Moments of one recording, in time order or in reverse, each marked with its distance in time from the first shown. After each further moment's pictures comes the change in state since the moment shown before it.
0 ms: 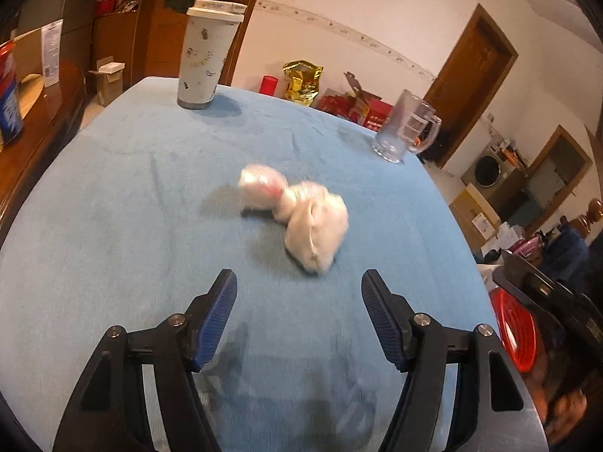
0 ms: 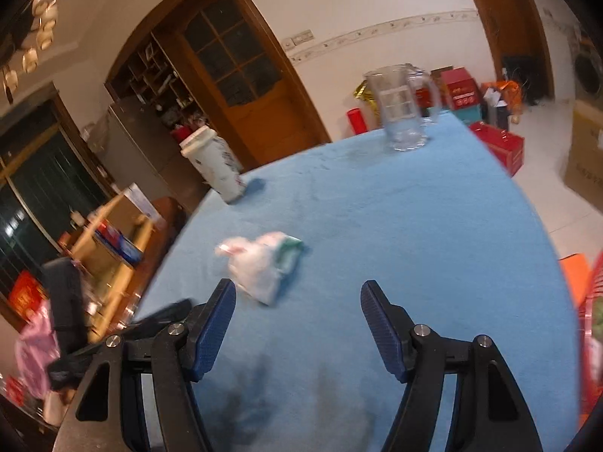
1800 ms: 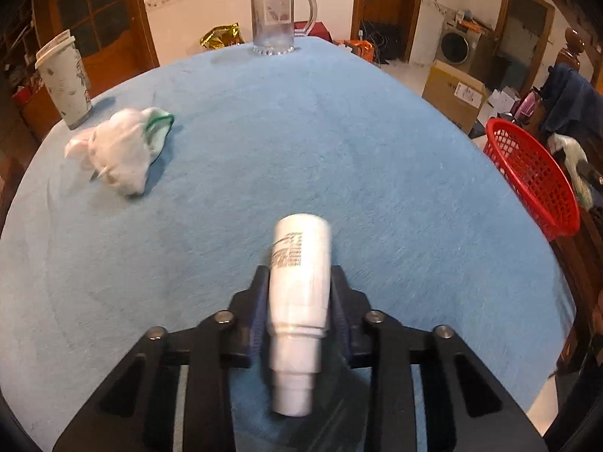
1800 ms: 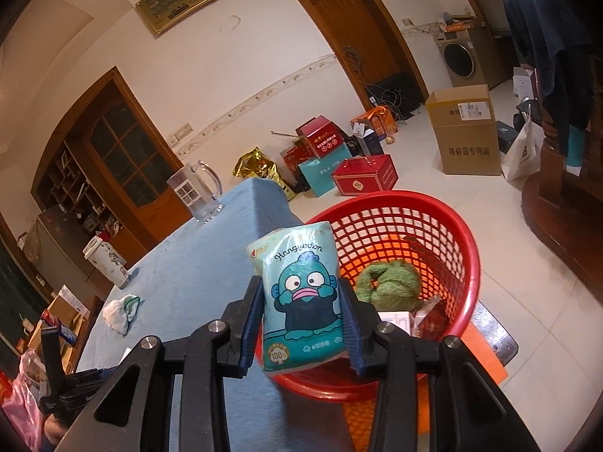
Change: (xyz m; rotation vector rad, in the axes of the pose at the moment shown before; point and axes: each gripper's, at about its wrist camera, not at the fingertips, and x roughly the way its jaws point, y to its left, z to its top) left arm 0.065 -0.165 -0.114 0.443 0.189 0.066; right arm -0.200 -0.234 -0.094 0.278 -0.305 -0.309
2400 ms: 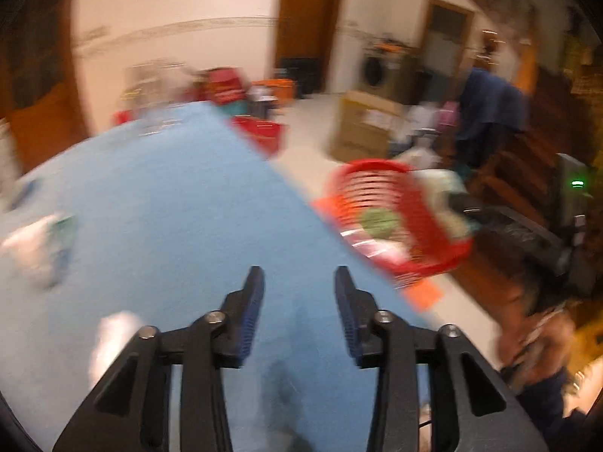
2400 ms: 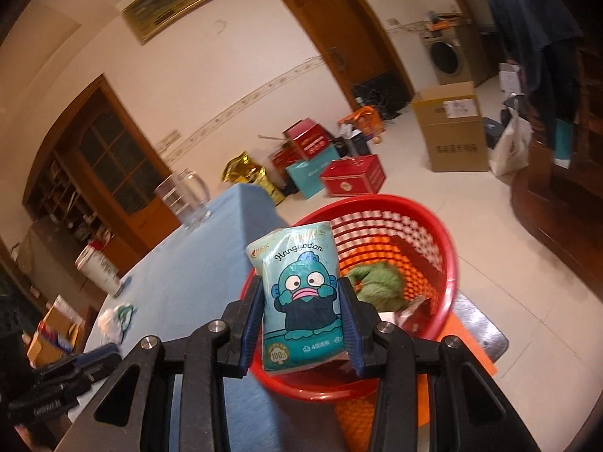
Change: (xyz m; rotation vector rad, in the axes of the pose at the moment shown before) left arm -0.062 -0.083 0.021 0.108 -0.161 -0.163; right arm -0.006 0.002 0.004 0.017 -0.007 -0.020
